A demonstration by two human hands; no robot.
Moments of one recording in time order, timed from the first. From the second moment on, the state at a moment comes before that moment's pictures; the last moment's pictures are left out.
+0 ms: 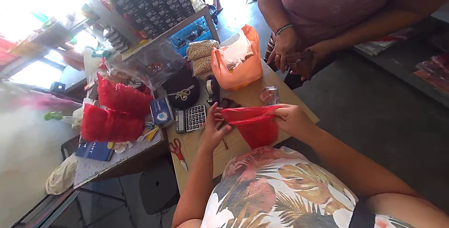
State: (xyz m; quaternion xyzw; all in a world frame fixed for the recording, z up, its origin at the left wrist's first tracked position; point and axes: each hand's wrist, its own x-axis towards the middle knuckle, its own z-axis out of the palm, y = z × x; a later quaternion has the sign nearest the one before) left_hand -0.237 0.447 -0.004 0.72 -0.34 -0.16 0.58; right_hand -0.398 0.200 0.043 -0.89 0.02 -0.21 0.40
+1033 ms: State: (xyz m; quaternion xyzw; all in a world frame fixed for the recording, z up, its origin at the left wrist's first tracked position) left_hand -0.285 0.361 0.054 0.64 -0.49 -0.26 0.54; right_hand -0.344 0.227 -0.067 -0.76 -0.17 0.02 0.63
